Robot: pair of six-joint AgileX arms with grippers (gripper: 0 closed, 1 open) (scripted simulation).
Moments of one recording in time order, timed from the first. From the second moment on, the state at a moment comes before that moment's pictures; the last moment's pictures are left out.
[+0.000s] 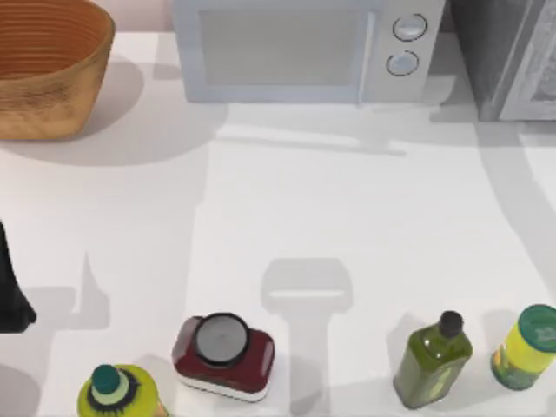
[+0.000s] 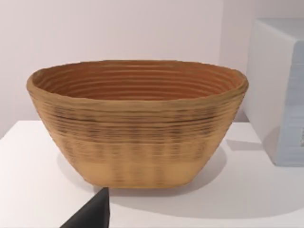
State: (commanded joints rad) left arm 0.00 0.00 0.00 0.00 0.00 0.00; right arm 0.18 1.28 1.78 -0.49 0.19 0.02
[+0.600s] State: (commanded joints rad) left arm 0.00 0.00 0.00 0.00 0.00 0.00; right arm 0.18 1.36 1.88 -0.51 0.19 0.02
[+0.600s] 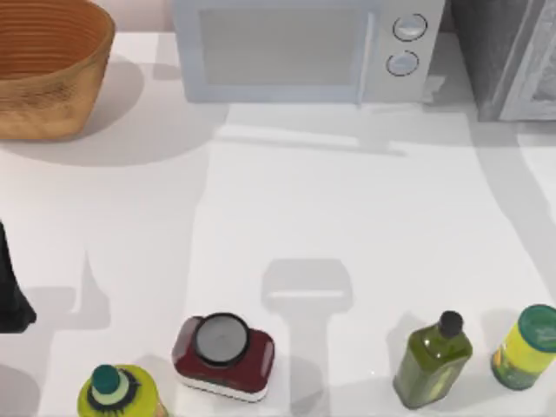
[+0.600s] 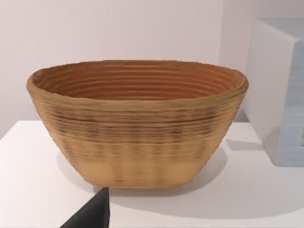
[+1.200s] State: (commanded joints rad) left arm 0.00 0.00 0.00 0.00 0.00 0.00; right arm 0.12 1.83 2.27 -0.45 0.13 0.02
